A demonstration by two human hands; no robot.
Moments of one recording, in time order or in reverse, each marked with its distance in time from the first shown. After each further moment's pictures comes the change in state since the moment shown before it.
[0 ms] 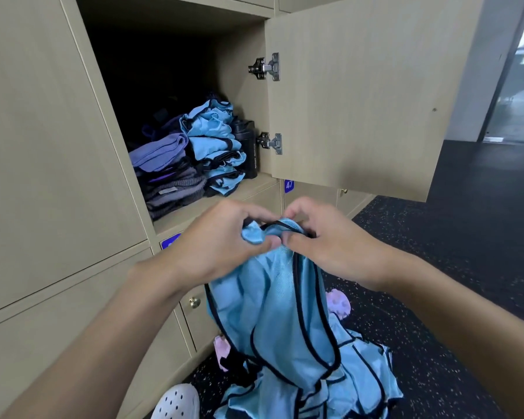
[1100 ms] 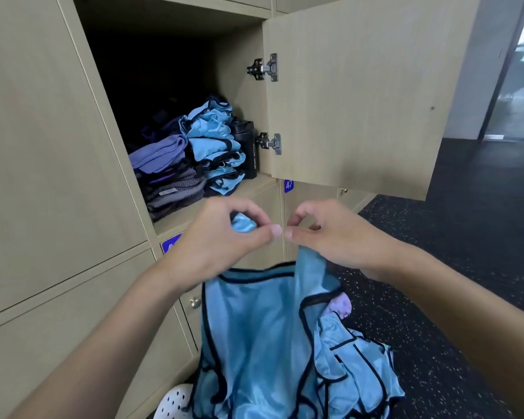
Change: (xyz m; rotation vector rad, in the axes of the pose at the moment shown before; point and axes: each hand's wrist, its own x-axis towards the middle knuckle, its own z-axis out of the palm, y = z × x) left_hand -0.006 0.009 0.004 -0.242 0.156 -0.107; right_hand 0.002 -0.003 -0.009 -0.049 0.035 0.159
